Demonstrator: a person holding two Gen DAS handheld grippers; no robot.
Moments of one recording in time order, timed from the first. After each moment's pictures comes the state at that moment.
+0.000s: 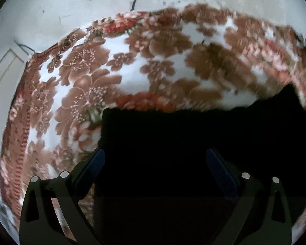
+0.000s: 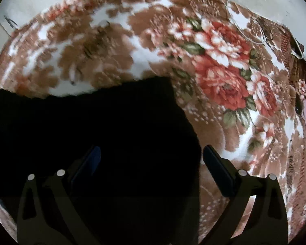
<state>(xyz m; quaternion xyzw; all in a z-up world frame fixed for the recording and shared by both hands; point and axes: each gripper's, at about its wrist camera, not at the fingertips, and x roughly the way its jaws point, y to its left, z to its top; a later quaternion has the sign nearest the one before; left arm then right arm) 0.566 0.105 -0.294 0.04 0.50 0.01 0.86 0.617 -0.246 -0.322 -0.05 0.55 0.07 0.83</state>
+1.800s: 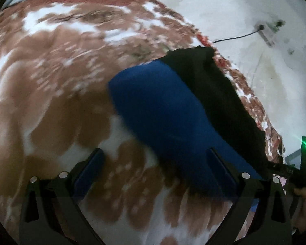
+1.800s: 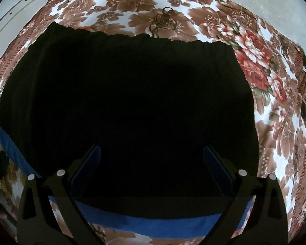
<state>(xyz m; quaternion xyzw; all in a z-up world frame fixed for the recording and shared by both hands) 0.275 0.160 -0.401 -0.36 0.34 0.12 0.86 0.479 -0.172 -0.328 -0.13 0.56 0.13 0.81</state>
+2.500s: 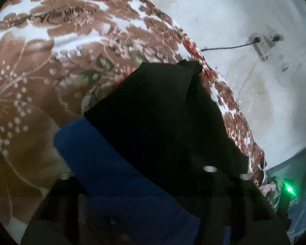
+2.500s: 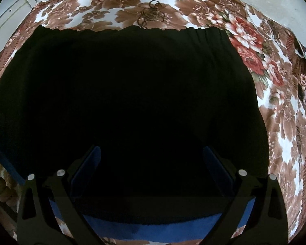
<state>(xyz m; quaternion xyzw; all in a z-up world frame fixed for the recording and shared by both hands) 0.356 0.176 -0.396 -0.43 0.31 0.06 0.85 0.478 -0.166 -0.346 -0.10 0.56 0.07 0.82</state>
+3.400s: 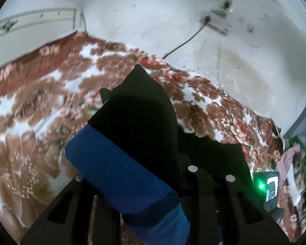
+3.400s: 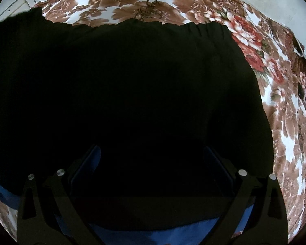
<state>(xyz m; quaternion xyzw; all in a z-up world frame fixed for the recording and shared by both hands) 0.381 0.082 -0.255 -0.21 0.30 0.07 0.93 0.475 -0.179 -0.362 -0.09 0.56 0.08 0.82</state>
